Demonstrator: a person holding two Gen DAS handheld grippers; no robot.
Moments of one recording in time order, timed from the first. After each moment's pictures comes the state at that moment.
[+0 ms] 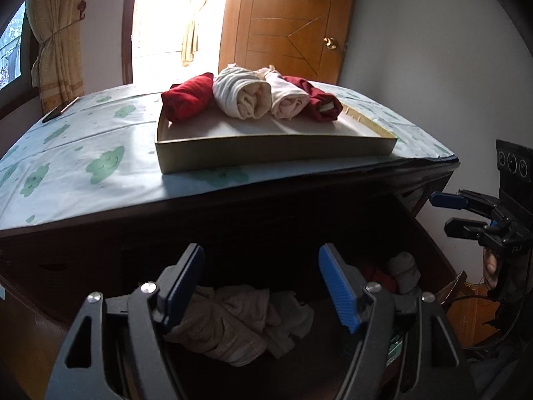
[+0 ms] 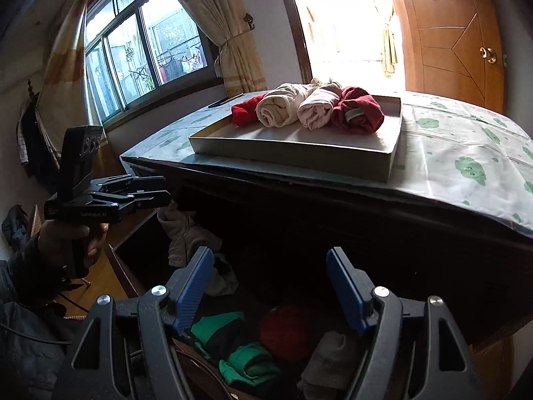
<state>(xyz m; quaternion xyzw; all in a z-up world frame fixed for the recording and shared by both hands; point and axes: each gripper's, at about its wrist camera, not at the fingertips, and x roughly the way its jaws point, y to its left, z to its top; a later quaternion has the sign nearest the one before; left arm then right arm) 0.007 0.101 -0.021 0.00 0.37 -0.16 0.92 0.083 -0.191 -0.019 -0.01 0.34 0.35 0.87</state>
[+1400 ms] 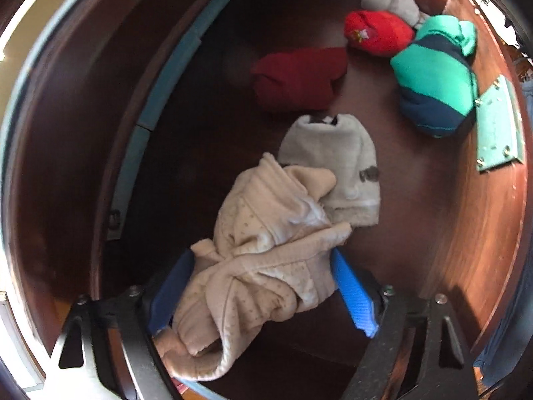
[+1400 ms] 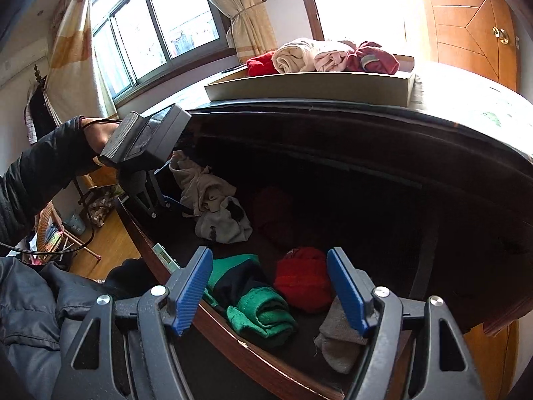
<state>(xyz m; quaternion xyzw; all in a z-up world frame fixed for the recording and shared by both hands) 0.040 0.044 -0.134 0.45 0.52 -0.31 0.66 0.056 -0.194 -0.059 -0.02 0.38 0.38 0.84</state>
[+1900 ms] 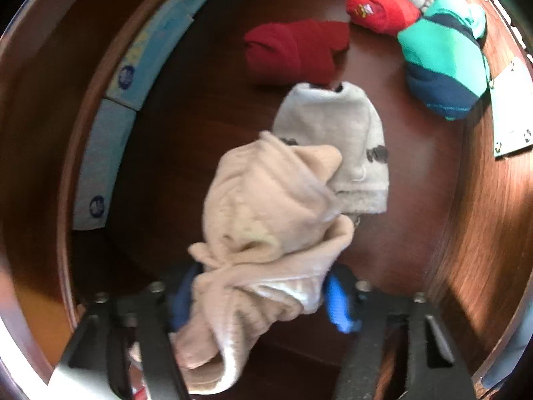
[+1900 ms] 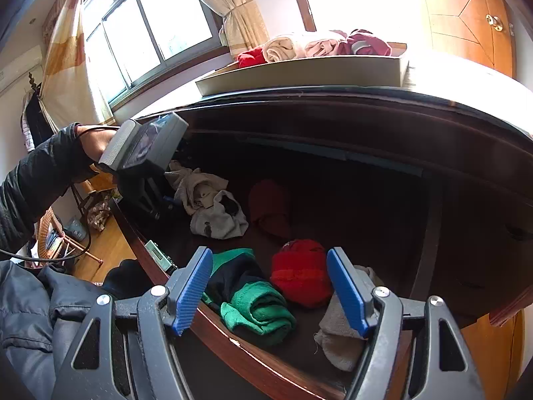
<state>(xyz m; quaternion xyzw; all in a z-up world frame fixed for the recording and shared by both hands) 0.048 0.054 -0.153 0.45 0.53 -0.30 0.65 0.060 -0.197 -0.070 -0.01 0.40 0.37 0.84</state>
